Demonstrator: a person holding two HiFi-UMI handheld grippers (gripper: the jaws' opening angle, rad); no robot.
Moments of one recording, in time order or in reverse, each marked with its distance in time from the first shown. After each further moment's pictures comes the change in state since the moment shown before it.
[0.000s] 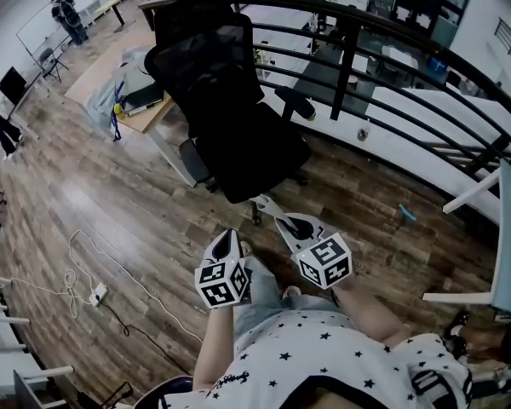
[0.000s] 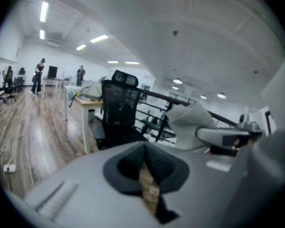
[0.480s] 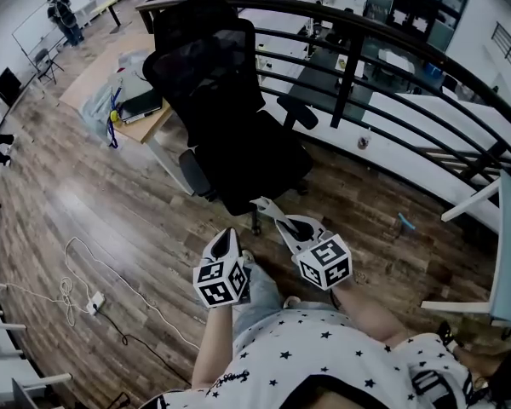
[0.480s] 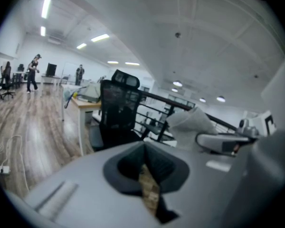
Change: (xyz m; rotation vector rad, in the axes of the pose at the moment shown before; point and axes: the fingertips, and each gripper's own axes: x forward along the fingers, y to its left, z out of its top) left arm 0.046 0.026 0.033 -0.021 -0.017 -0.026; right arm 0.048 -0.025 0.014 0.003 0.021 -0.014
